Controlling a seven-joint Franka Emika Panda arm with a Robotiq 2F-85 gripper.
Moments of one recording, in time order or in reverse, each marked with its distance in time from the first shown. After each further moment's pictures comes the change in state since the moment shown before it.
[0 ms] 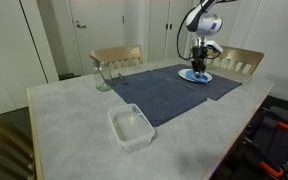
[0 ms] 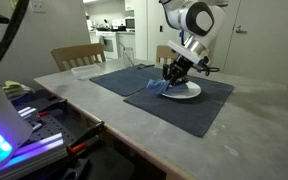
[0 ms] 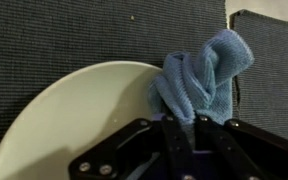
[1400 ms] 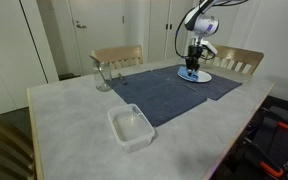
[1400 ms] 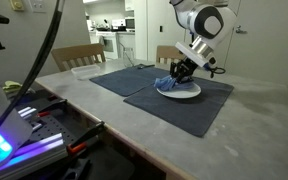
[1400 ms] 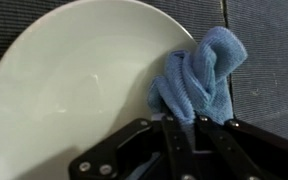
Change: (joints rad) arm -0.046 0.110 0.031 0.188 0.096 -0.037 0.001
